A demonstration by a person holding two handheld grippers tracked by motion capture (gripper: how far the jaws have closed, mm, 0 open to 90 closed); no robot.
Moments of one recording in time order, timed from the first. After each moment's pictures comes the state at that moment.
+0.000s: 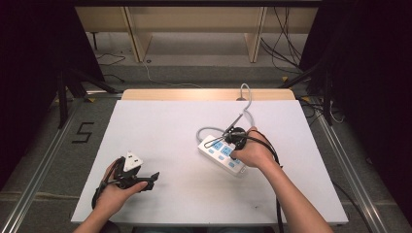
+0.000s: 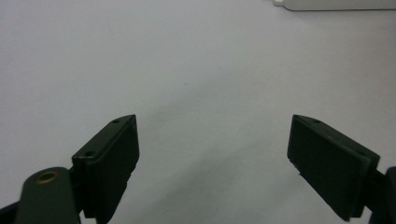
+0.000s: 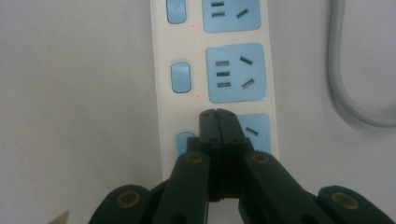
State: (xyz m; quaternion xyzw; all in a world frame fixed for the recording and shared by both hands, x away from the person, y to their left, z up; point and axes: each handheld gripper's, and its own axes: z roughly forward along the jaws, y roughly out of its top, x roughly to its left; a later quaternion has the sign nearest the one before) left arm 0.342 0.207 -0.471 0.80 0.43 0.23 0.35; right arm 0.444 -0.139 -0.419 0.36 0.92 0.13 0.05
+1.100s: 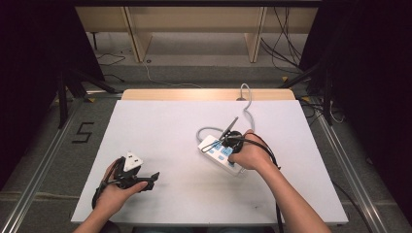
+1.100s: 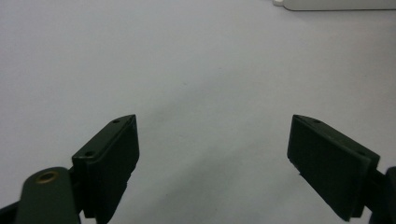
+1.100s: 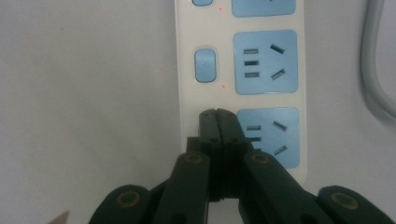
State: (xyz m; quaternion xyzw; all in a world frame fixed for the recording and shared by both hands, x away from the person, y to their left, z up) left arm 0.342 0.207 -0.471 0.80 0.43 0.23 0.35; right arm 0.439 -0.130 -0.424 0.35 0.93 0.11 0.03
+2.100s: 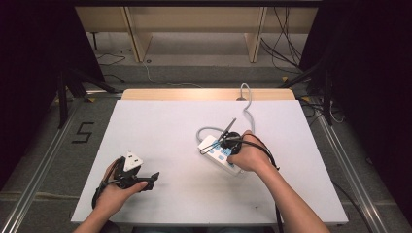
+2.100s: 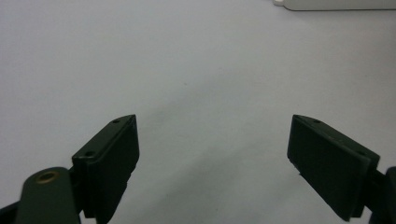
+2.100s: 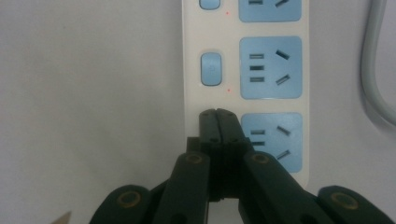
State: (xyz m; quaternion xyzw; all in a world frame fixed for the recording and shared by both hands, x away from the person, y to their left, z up) left arm 0.342 0.207 -0.471 0.80 0.43 0.23 0.35; right arm 0.436 -0.126 -0.424 0.34 0.93 0.11 0.04
